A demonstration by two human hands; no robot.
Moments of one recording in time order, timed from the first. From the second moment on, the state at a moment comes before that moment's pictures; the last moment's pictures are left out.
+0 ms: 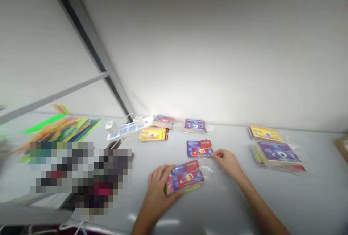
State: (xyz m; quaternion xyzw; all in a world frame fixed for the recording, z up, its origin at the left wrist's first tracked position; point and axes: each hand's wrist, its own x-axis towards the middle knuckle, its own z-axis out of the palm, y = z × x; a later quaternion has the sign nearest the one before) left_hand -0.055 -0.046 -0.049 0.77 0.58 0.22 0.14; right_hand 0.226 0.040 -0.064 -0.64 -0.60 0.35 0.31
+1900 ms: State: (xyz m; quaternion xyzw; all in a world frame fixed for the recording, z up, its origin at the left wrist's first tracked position) left_hand -0.055 -0.047 -0.050 0.78 0.57 0.23 0.14; right_hand 0.221 0.034 -0.063 -0.61 -0.66 0.33 0.31
